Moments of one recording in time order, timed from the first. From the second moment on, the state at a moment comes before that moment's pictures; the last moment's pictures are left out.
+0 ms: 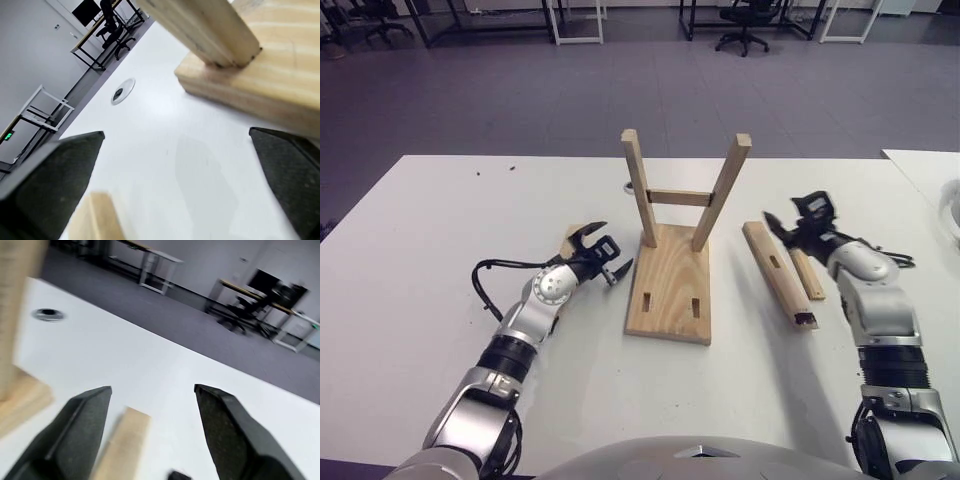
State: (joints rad) left arm -0.31 0.39 -0.25 0.36 0.24 -0.11 -0.42; right arm -0.26 -0.44 -0.19 0.03 0.06 0.39 0.45
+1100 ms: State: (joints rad) left arm -0.57 0.14 0.24 -0.40 -1.07 0.73 -0.32; right arm -0.39 -0.37 -0.05 -0.50 0.25 0.31 0.34
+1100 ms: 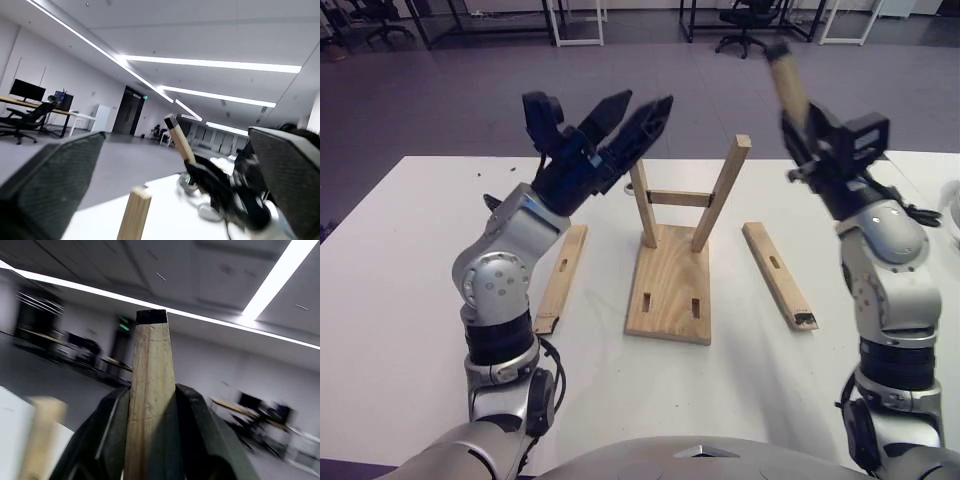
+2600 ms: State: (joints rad) left arm -0.07 0.35 0.33 -0.17 -0.77 0.43 -0.22; right arm -0.07 -0.38 -0.01 -0.18 0.04 0.30 0.30
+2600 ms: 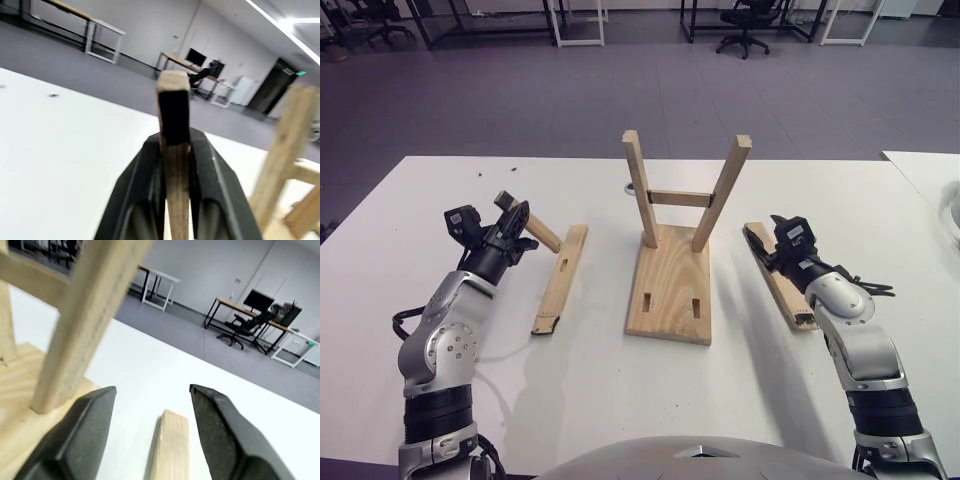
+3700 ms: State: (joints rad) left arm -0.01 0.24 0.30 -0.08 -0.62 0.31 -0.29; right arm -0.04 -0.30 0.04 -0.09 -0.03 0.18 0.27
